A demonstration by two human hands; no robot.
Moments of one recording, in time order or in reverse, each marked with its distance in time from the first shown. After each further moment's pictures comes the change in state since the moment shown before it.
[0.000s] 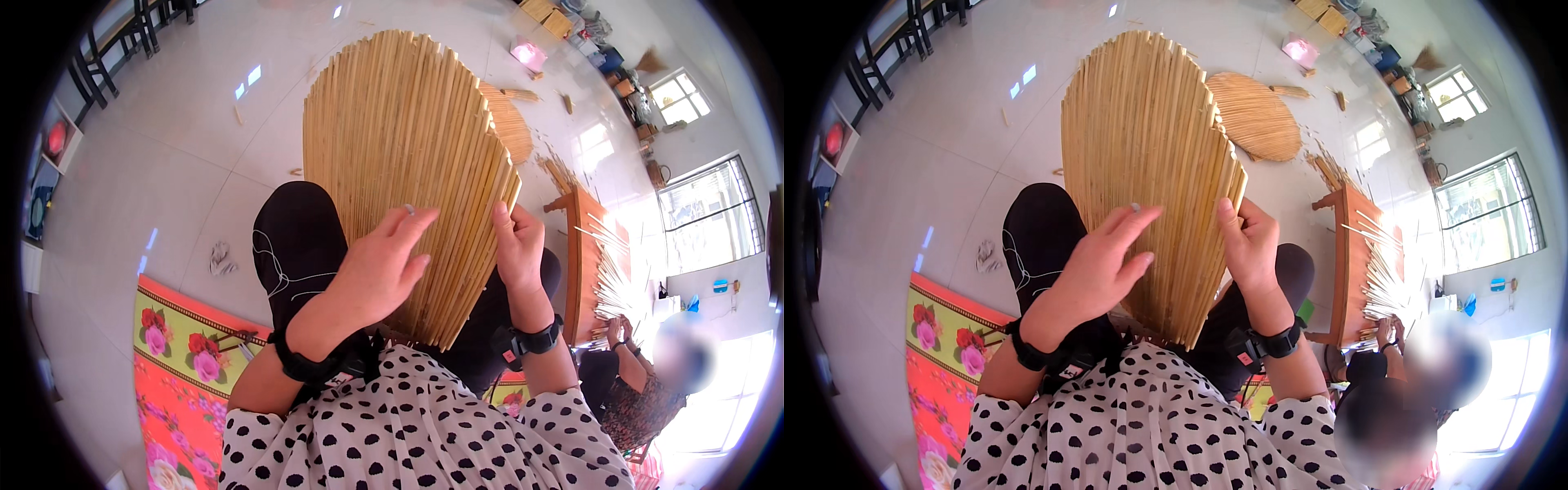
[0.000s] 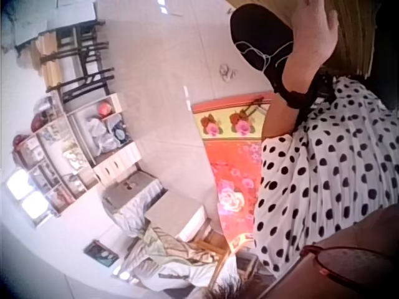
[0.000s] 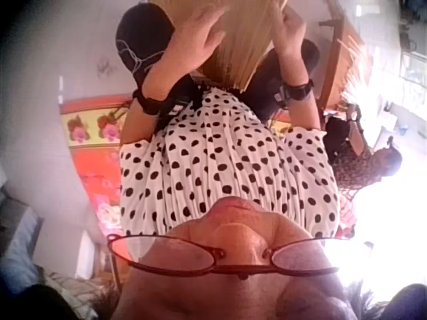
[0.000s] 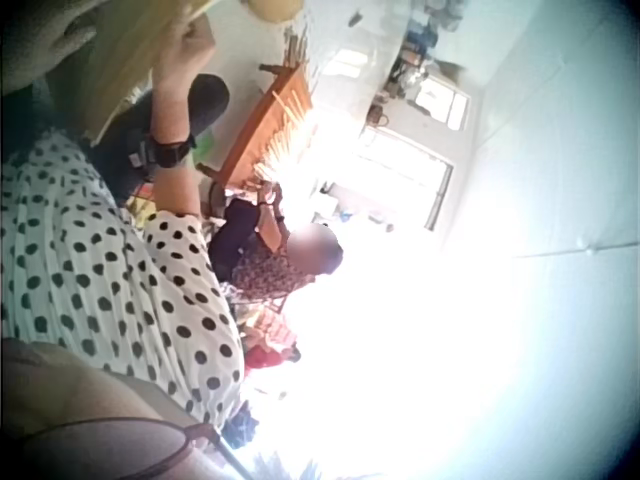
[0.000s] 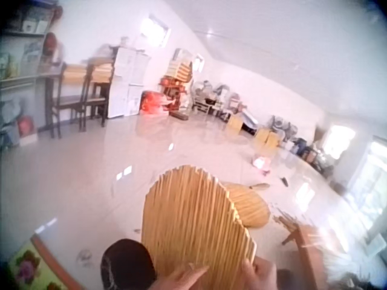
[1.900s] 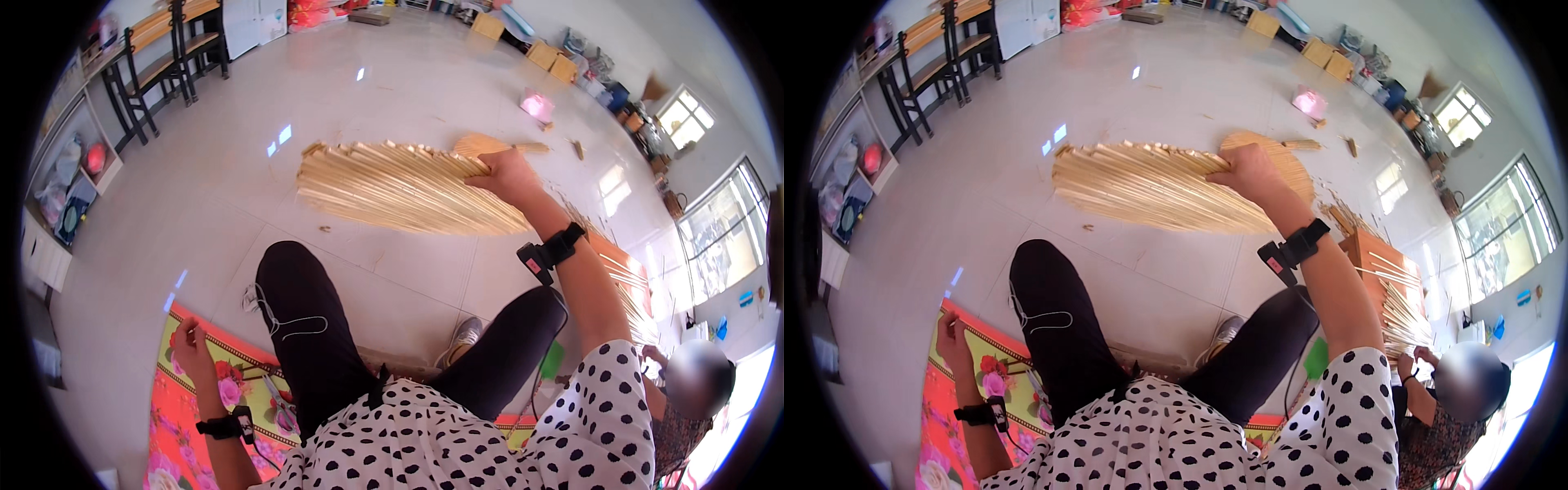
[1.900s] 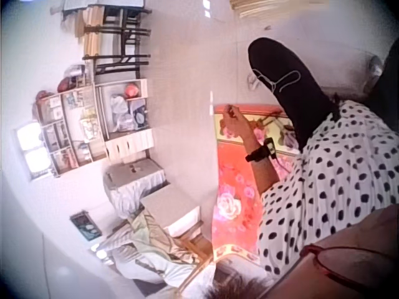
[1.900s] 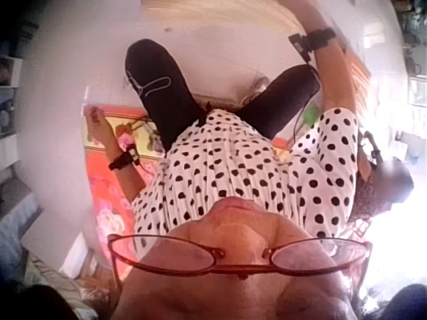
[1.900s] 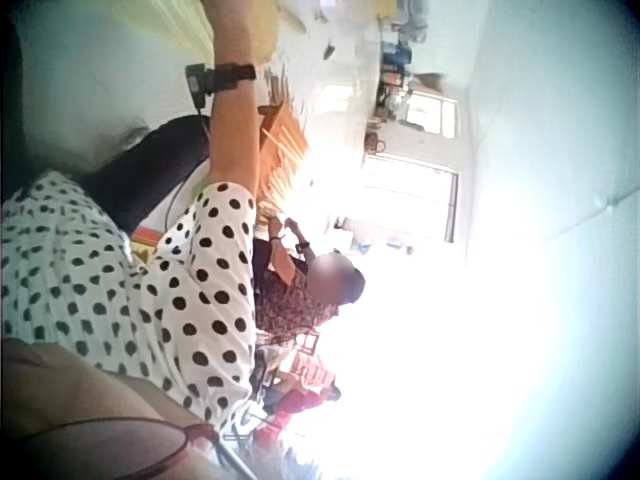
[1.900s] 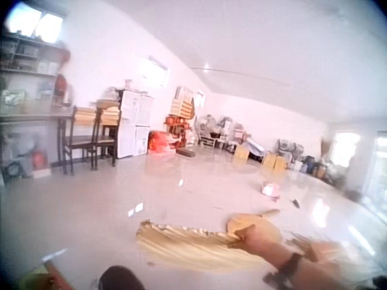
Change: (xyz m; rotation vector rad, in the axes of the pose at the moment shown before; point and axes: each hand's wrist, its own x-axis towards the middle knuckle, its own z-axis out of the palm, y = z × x) left_hand -0.257 -0.145 -0.138 0.332 1.109 -0.398; right_hand 0.159 -0.048 -0.028 -0.752 -0.330 -0.426
